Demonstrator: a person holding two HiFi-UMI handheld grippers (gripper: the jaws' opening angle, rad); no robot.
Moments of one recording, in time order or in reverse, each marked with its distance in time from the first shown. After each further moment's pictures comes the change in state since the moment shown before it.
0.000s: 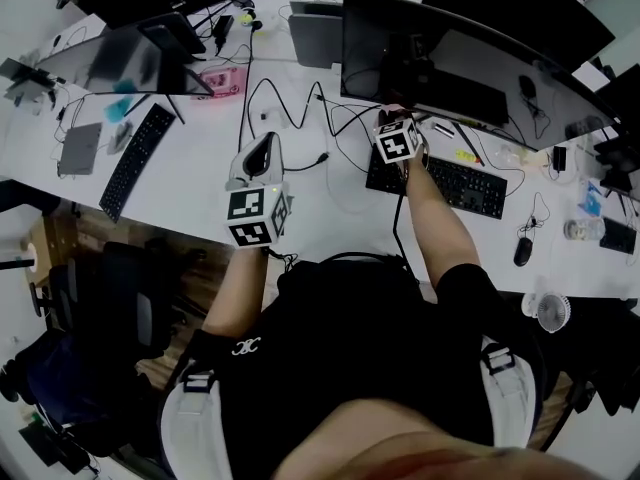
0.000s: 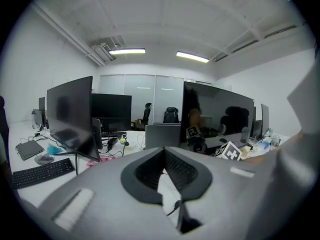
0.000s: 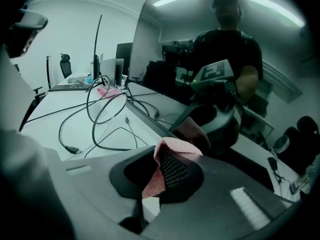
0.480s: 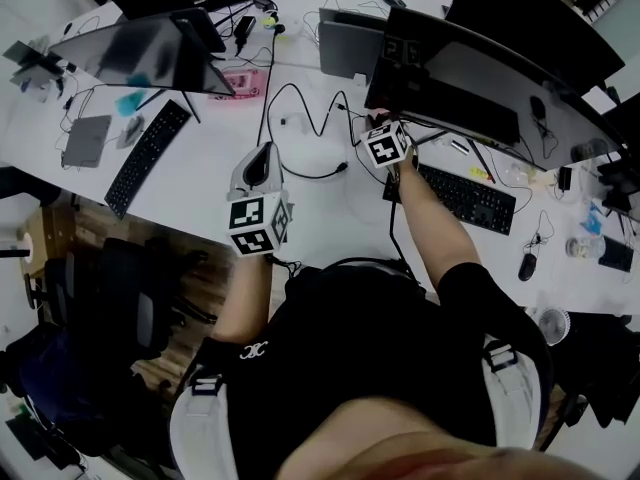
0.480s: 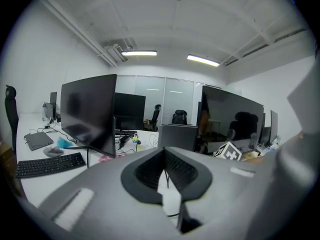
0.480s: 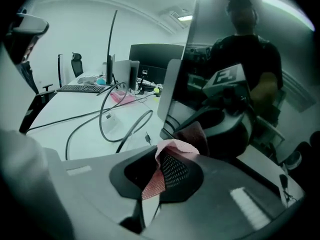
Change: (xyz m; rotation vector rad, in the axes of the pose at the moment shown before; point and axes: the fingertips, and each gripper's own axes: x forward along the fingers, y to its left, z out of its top) left arm -0.019 0.061 -0.013 -0.082 -0.027 0.080; right arm 0.032 0.077 0.050 -0.065 -0.016 0.098
